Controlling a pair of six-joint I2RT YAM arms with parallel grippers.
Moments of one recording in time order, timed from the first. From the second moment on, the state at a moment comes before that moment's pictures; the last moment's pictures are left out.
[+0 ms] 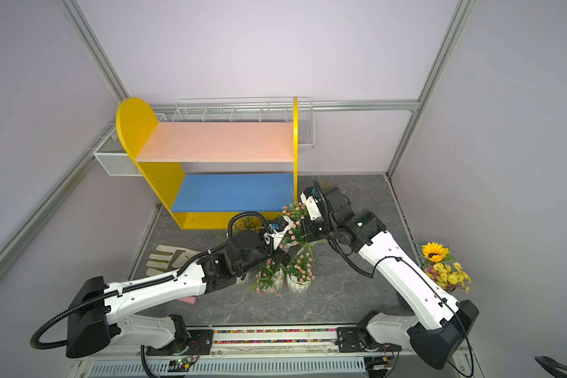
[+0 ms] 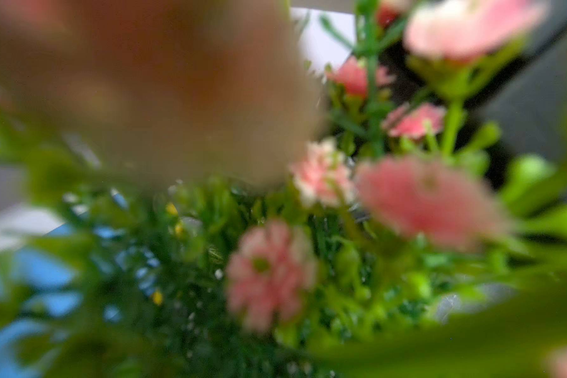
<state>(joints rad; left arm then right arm) -1.12 1.32 0.91 0.19 -0.18 0.05 0.65 1.25 1.38 -0.96 -0.13 0.34</state>
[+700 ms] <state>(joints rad) -1.09 1.34 0.94 0.10 -0.32 -0.01 0.56 1.09 1.34 -0.87 -0.14 0.37</state>
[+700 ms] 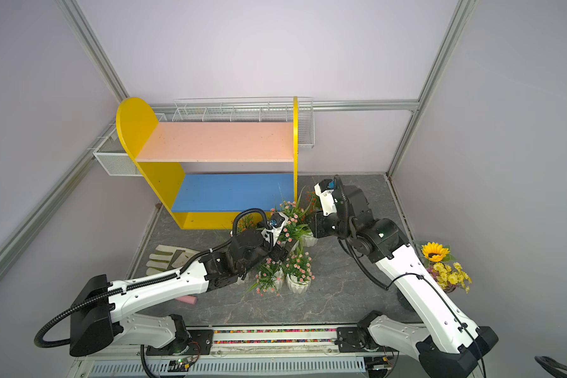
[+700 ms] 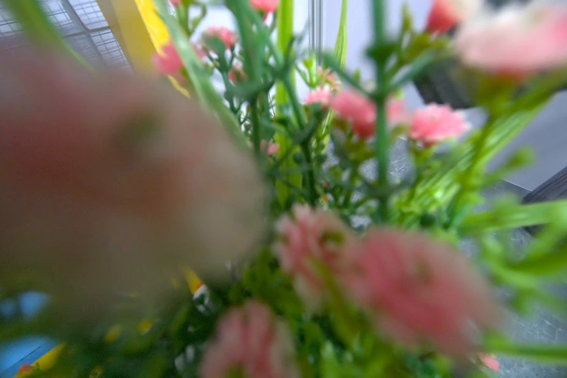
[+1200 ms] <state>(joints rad) -0.93 1.30 1.09 -0.11 -0.45 -0.04 0.47 0.93 1.16 -0.83 -0.09 0.37</state>
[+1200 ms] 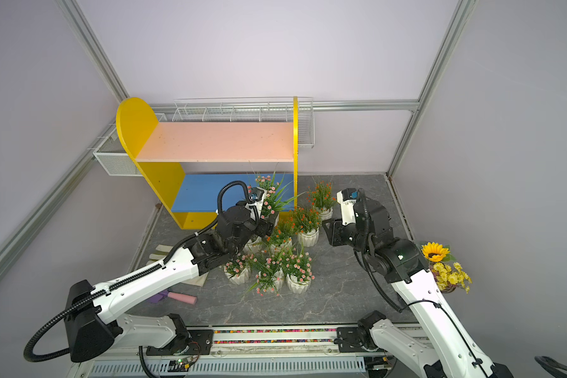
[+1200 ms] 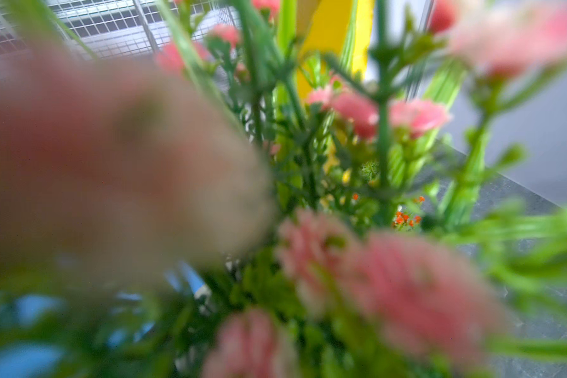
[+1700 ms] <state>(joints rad) -0.88 1.18 1.33 -0.42 -0.59 -0.03 0.46 0.88 0.99 -0.77 -0.12 0.40</state>
